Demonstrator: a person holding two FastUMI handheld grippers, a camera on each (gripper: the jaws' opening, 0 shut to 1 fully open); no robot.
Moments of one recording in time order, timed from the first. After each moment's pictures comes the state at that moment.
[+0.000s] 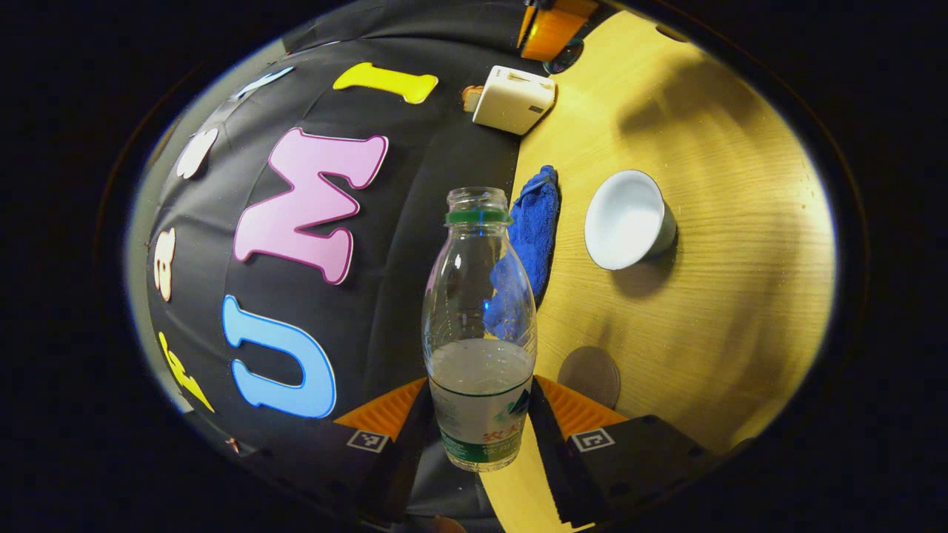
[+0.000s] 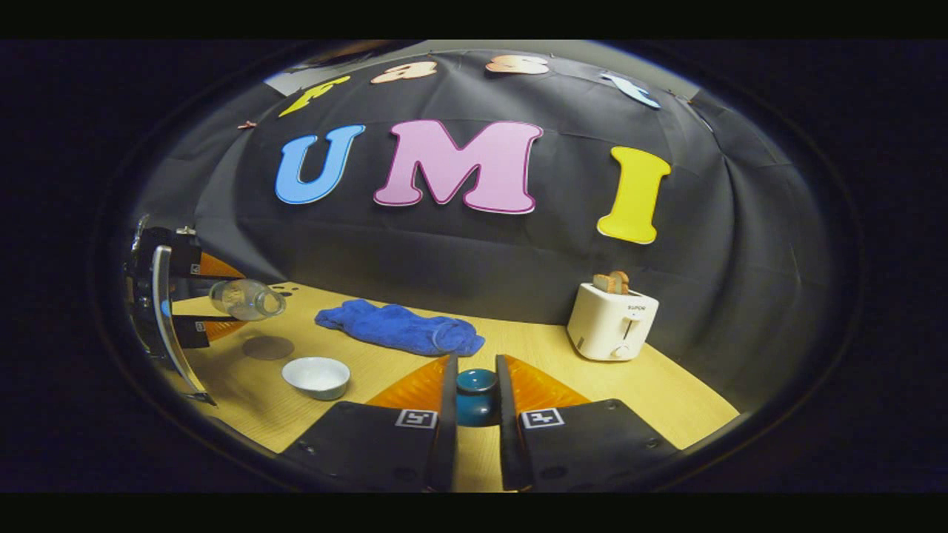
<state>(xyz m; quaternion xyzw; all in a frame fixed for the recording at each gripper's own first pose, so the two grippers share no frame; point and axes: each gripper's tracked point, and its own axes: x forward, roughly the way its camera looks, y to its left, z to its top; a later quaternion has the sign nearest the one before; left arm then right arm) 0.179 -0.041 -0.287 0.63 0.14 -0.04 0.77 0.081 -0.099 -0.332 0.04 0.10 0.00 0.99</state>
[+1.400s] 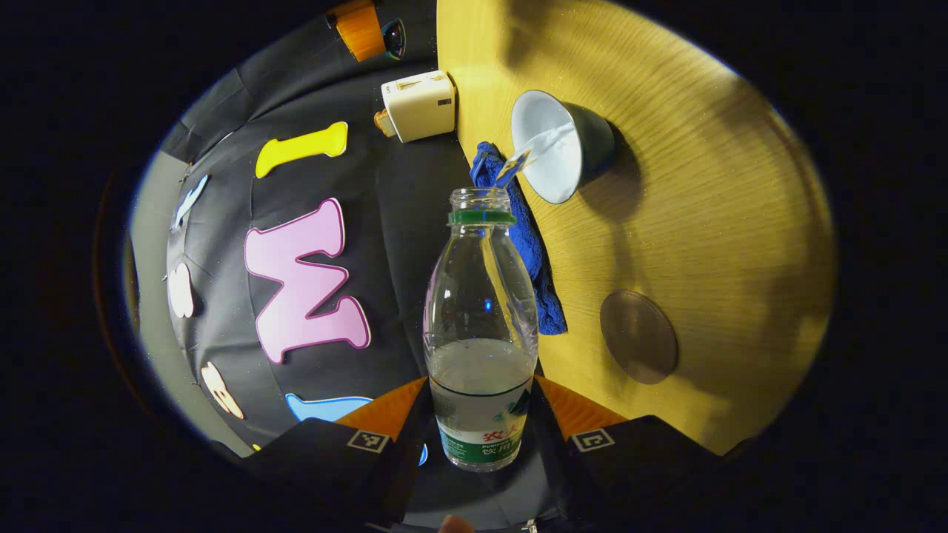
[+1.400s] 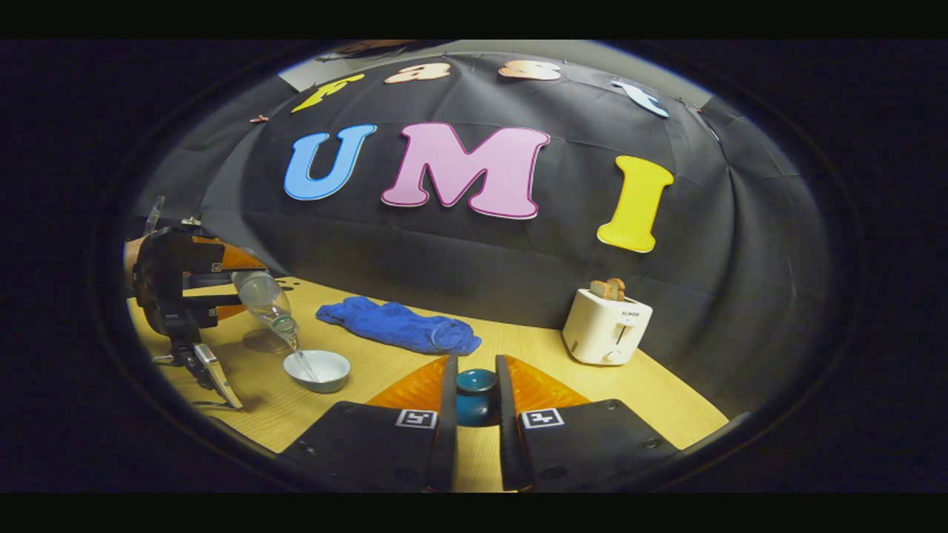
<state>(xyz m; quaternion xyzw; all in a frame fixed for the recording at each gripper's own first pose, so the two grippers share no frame) 0.196 -0.029 -0.279 0.80 0.08 -0.03 0.59 0.068 -0.099 -0.329 0.02 0.09 0.00 1.00</state>
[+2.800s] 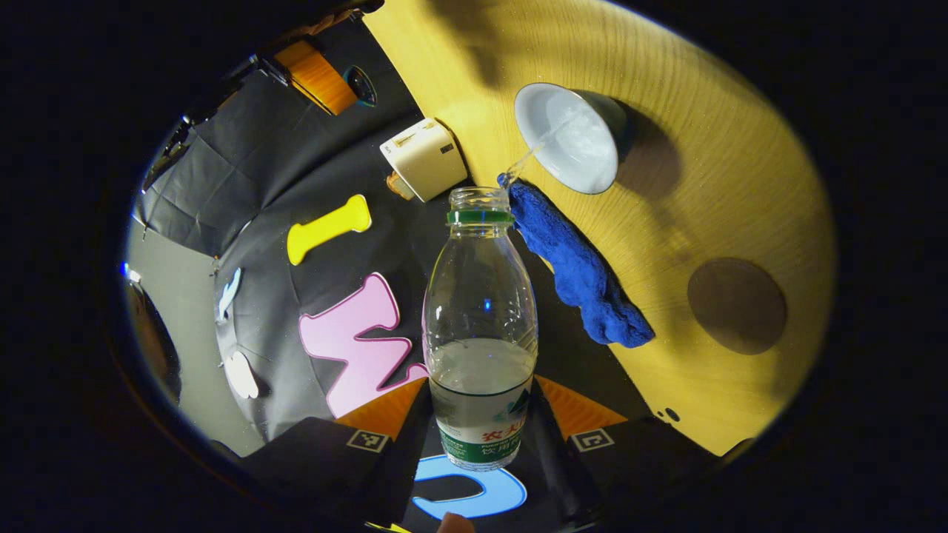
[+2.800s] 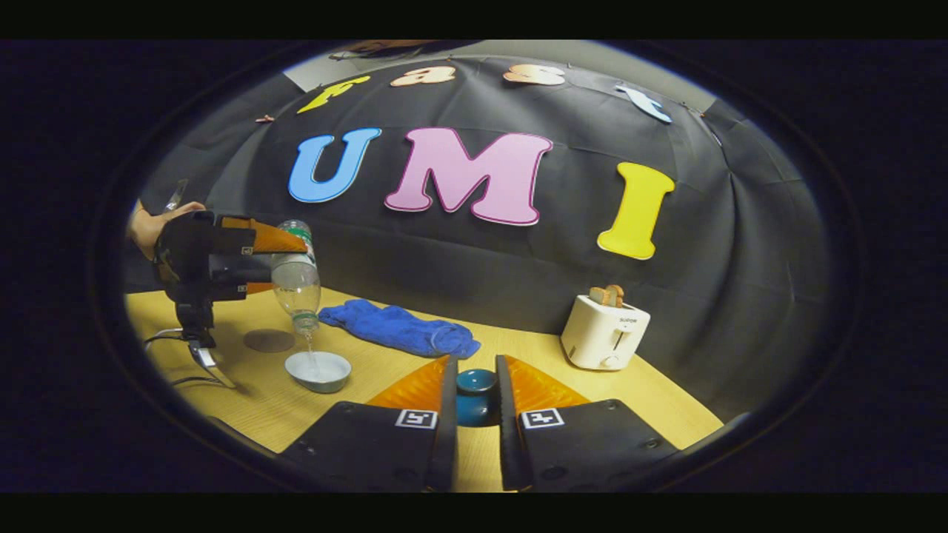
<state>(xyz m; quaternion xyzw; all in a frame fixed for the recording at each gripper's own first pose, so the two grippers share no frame) 0.236 -0.071 -0.229 0.87 -0.09 -0.05 0.47 0.065 -0.101 -0.324 0.01 0.08 0.00 1.00</state>
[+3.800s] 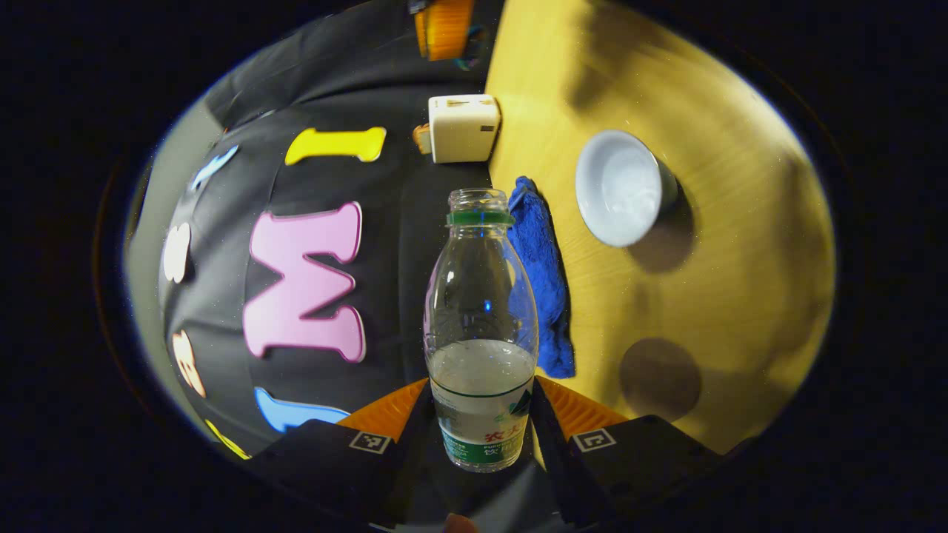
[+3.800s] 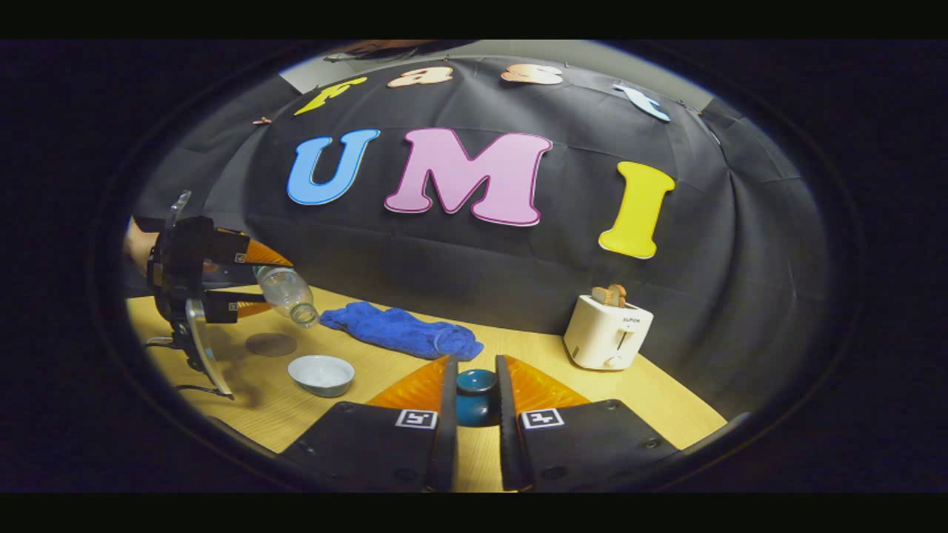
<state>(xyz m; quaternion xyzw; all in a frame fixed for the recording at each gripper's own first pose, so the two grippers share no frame) 0.216 -0.053 -0.273 0.70 0.06 -0.10 0.71 0.071 -0.096 -0.320 0.01 0.08 0.01 1.00</state>
